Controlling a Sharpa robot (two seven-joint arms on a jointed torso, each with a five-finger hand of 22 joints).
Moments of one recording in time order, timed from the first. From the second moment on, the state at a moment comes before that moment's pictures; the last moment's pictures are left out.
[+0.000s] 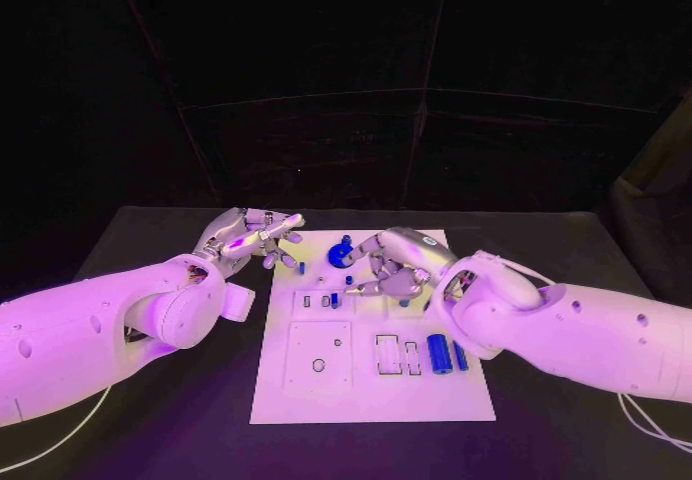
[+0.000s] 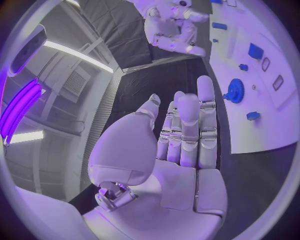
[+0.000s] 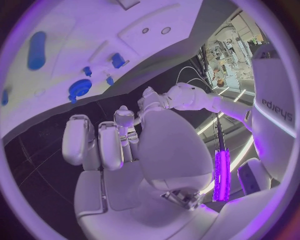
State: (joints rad) left arm 1.22 -0.89 -0.09 1.56 -0.13 -0.32 0.38; left_hand 1.24 0.00 0.07 0.09 0.06 1.06 0.13 0.10 0.07 1.33 0.05 0.17 0.13 1.46 -0.02 0.83 0.79 0.17 1.32 0.09 0.50 0.20; right arm 1.15 -0.78 -0.03 1.67 -1.46 -0.51 -0.07; right_hand 1.40 -0.08 -0.11 0.25 0.29 0.95 0.15 0.08 0.07 1.25 0.06 0.97 1.06 1.47 -0.01 1.38 1.27 0.07 1.34 0.10 1.41 1.25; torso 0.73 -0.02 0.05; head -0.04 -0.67
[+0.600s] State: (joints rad) left arm 1.35 -0.73 -0.14 1.43 -0.74 0.04 -0.39; left_hand 1.14 0.06 -0.17 0.28 0.05 1.07 0.07 0.38 0.23 1.29 0.00 0.98 0.88 1.47 -0.06 1.57 1.31 0.08 1.45 0.04 1.30 1.12; right arm 1.24 -0.97 -0.02 1.62 -0.97 -0.38 0.12; right_hand 1.44 -0.05 -0.12 0.22 0.31 0.96 0.14 0.09 0.07 1.23 0.06 0.93 1.01 1.47 -0.01 1.33 1.21 0.07 1.30 0.09 1.36 1.19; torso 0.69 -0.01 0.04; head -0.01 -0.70
